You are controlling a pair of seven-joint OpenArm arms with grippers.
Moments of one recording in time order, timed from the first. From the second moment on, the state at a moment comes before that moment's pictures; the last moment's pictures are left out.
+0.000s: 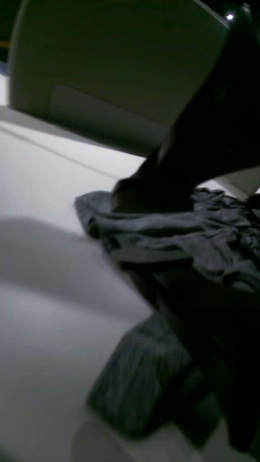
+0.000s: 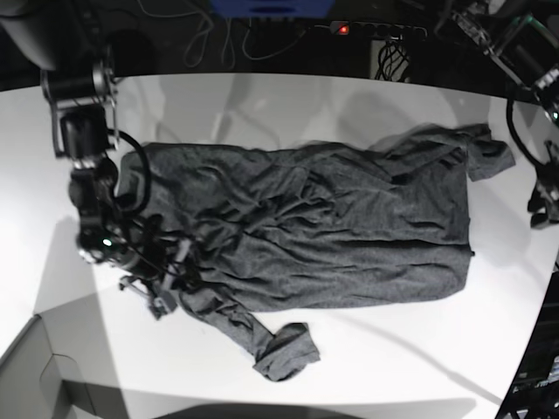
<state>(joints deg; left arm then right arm) -6.8 -19.7 -48.1 84.3 -57.7 31.6 64.4 25.2 13.8 -6.7 52.6 9.0 35.0 -21.6</state>
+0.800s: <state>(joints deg) -27.8 -9.1 -2.2 61.2 -59.3 32.8 28.9 -11.7 18.9 2.2 87.7 8.5 35.0 -20.3</state>
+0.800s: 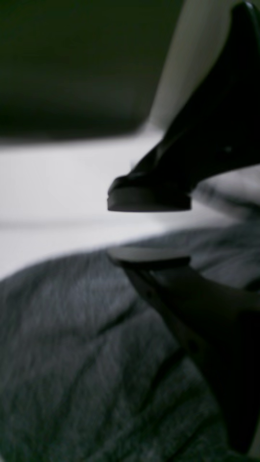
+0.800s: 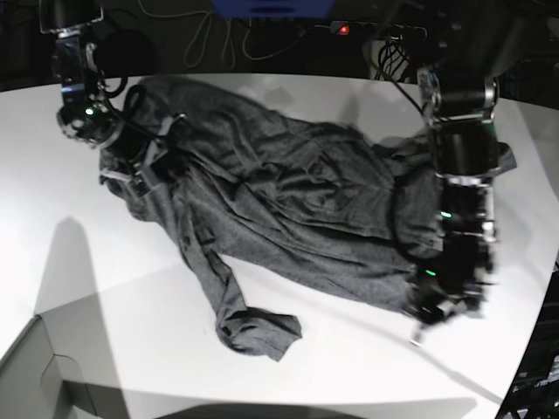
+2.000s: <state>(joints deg) -17.5 -18.1 10.4 77.7 -53.1 33.5 15.2 0.1 9.9 -0.2 79.7 8.6 34.9 -28.3</state>
